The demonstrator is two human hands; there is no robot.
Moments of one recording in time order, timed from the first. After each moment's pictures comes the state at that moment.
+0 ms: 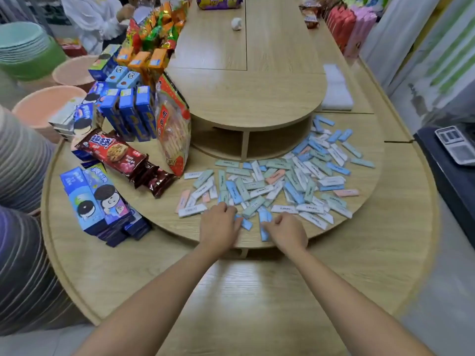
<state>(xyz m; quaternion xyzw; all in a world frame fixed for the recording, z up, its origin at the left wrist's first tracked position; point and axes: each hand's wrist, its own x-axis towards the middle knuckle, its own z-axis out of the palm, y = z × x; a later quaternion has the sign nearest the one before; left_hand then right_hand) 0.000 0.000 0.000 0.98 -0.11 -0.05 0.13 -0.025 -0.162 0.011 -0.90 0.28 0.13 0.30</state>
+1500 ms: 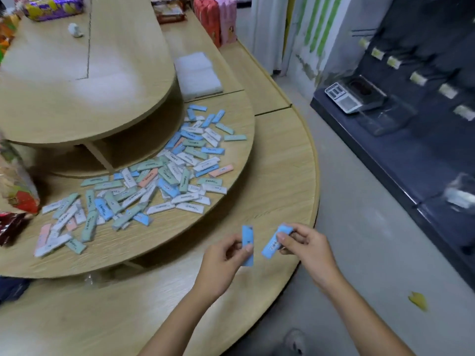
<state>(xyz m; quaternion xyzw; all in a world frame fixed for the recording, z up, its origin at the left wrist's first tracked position) -0.150 -0.216 0.044 0.76 -0.16 -0.26 0.58 -0.221 -0.390 0.056 -0.63 0.30 -0.06 0.71</state>
